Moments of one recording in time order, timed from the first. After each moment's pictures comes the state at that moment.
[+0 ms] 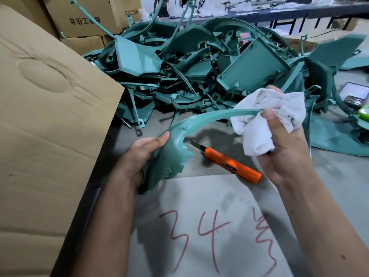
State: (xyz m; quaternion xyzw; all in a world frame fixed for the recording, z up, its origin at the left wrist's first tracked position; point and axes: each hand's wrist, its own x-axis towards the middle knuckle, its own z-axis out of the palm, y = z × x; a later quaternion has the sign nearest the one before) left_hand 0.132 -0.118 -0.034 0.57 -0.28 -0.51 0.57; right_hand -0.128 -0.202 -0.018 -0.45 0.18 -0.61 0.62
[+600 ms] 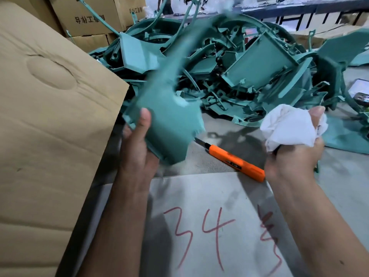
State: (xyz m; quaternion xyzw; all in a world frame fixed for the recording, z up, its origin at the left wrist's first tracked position) left_hand 0.117 -0.117 -0.020 0.35 -0.33 -0.37 0.80; right_hand -0.117 -0.198 -0.018 -0.29 0.25 -0.73 0.56
